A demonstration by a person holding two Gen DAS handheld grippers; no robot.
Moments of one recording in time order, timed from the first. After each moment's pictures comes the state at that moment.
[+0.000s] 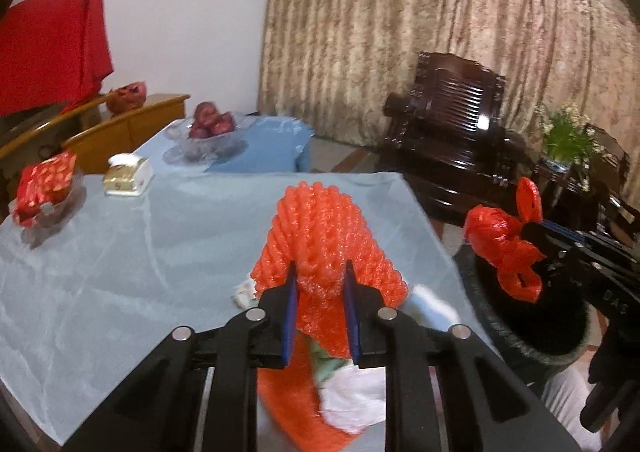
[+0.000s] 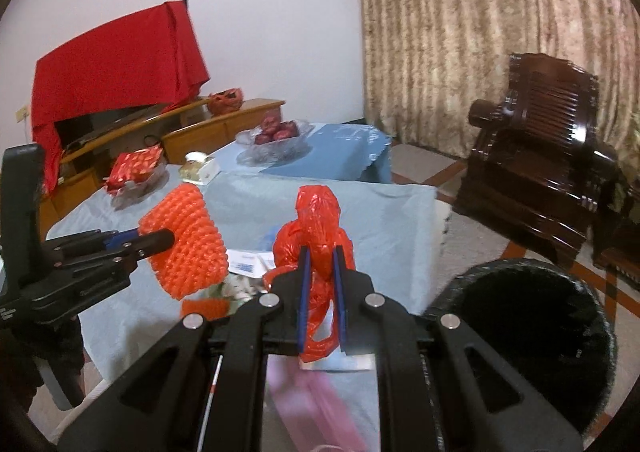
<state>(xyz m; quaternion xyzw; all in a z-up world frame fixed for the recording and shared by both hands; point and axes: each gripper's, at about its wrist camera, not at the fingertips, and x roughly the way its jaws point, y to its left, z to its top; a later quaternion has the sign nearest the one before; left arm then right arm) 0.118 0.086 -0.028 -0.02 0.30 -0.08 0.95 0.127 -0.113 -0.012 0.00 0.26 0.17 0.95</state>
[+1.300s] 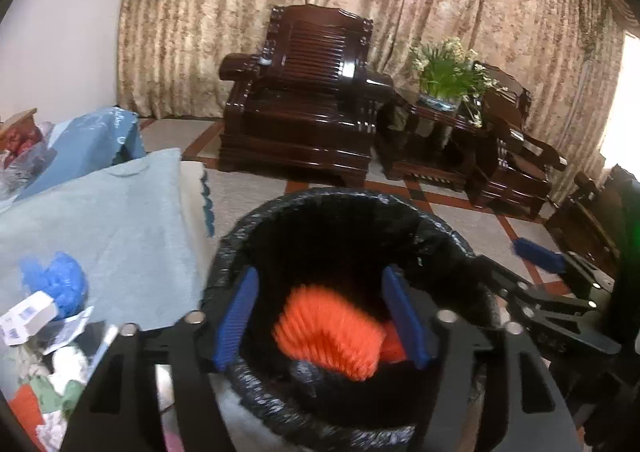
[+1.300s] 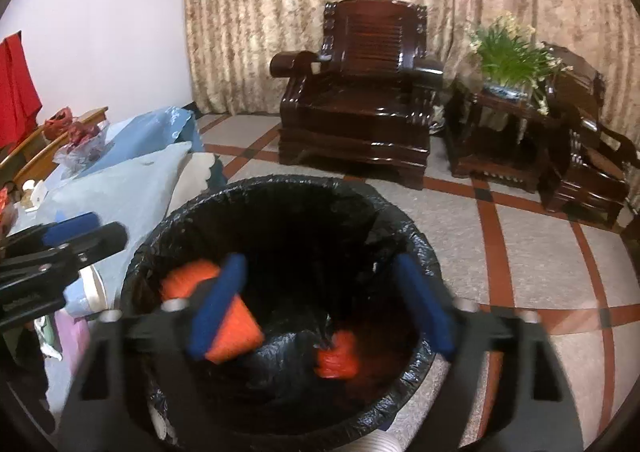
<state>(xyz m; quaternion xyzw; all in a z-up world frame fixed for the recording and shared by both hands) 0.164 -0.167 -0.060 0.02 0.34 -0.29 0.89 0.101 -0.328 -0.086 0.06 0.32 -0.12 0.94</state>
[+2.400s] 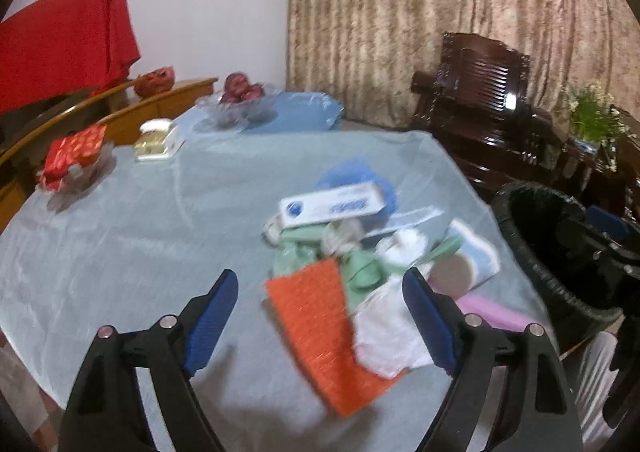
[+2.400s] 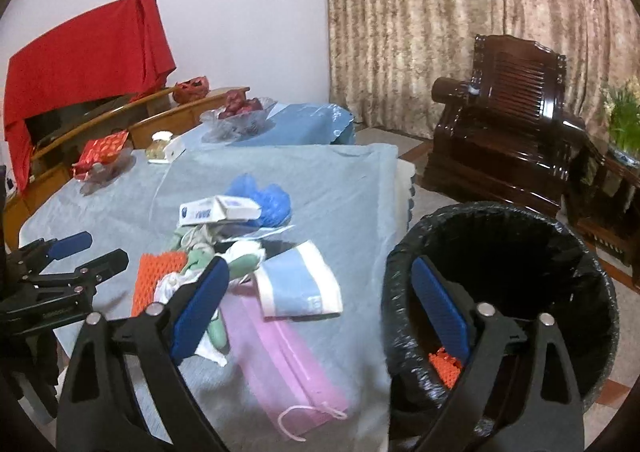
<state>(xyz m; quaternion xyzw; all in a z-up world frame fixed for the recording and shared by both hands) 0.079 0.101 -0.091 0.00 0.33 -0.01 0.95 0.105 -0.111 -0.073 0.00 0.28 0.12 0.95</state>
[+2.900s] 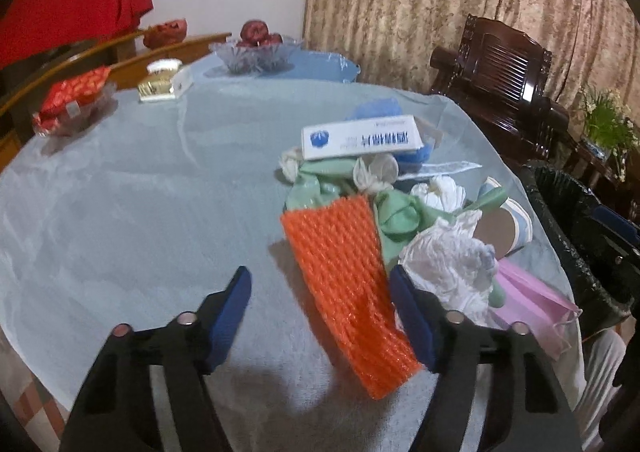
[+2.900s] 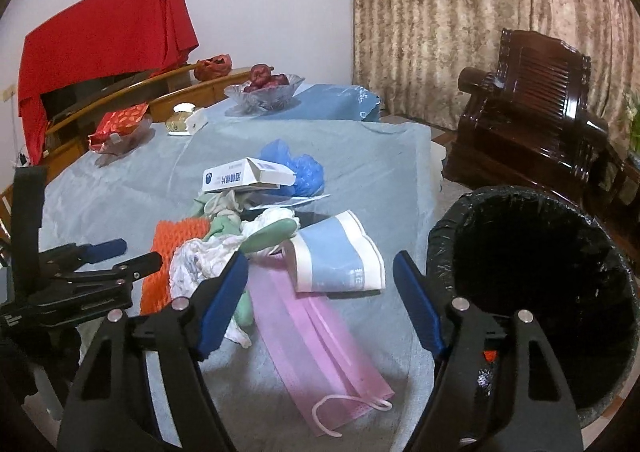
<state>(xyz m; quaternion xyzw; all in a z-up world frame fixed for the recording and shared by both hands) 0.092 0.123 -0.142 -0.05 0.38 -0.01 0.92 0.101 -0.085 -0.098 -0.02 0.30 0.15 0.94</state>
